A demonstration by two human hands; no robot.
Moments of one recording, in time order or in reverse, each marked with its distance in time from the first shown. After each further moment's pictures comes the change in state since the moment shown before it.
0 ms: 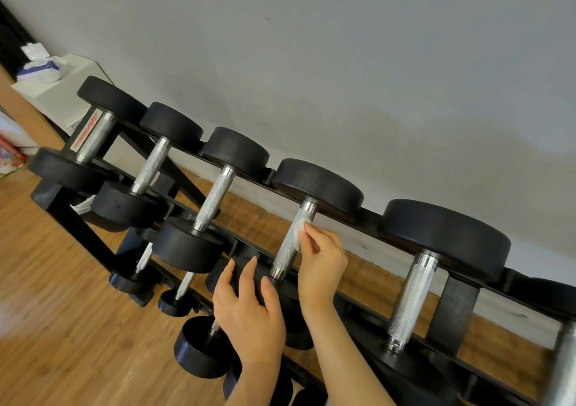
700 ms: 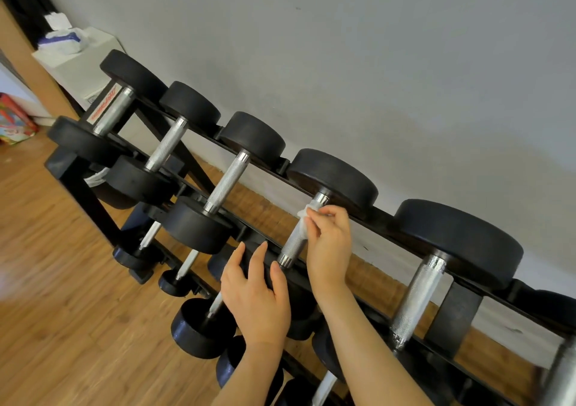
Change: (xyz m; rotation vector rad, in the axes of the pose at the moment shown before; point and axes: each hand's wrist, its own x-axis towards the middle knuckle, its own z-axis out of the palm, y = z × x) left_hand -0.001 -0.002 0.002 -0.019 0.021 0.024; right_hand 0.016 -0.004 -0.002 -0.292 -0.151 -0.285
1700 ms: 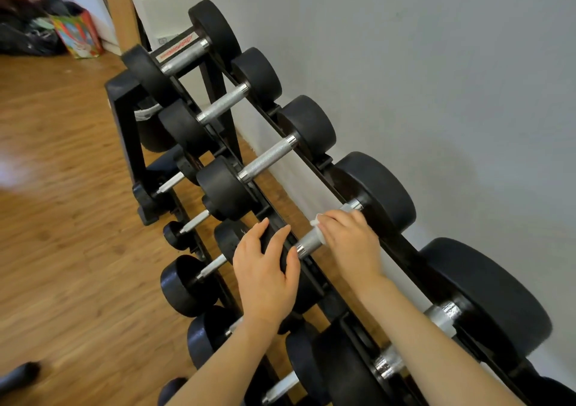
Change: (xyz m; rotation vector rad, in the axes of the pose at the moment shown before) left_hand -0.004 -0.002 0.004 -0.004 0.046 -0.014; right_hand 0.038 0.021 -0.025 -0.325 -0.430 -0.804
